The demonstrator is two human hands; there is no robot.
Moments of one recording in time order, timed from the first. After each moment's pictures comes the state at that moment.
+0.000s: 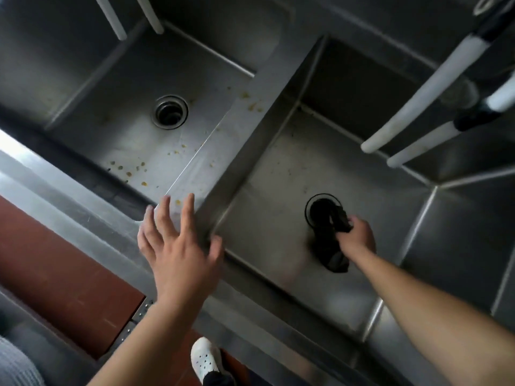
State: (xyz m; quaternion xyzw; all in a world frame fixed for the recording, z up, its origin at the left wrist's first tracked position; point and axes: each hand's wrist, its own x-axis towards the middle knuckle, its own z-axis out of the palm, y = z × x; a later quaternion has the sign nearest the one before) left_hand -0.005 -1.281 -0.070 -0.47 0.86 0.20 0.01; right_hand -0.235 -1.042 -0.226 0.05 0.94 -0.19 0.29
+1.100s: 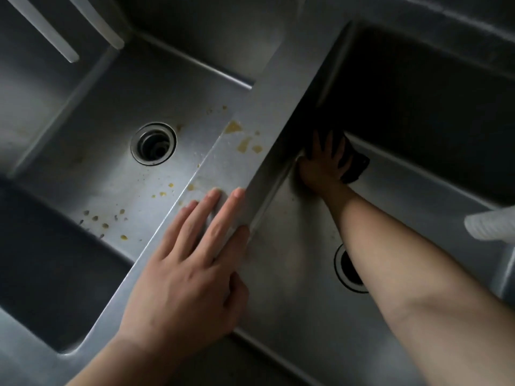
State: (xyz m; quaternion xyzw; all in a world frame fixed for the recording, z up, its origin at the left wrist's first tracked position) left_hand -0.106 -1.351 -0.112 -0.08 0.99 0.06 -0.01; right_hand -0.395 -1.280 -0.335 -0.14 0.95 -0.15 0.24
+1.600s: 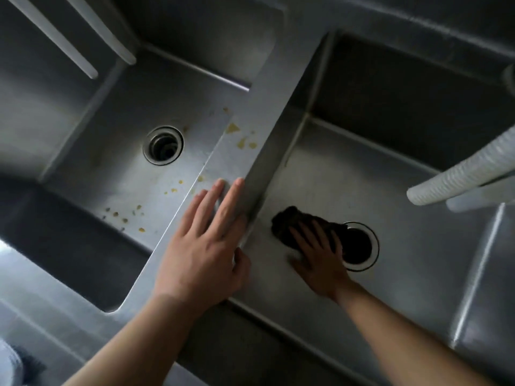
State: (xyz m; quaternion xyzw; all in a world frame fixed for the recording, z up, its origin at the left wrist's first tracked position) left_hand -0.109 -1.345 -0.099 -0.10 0.99 0.05 0.02; right_hand -0.212 -1.128 -0.318 -0.38 0.88 -0.10 0.29
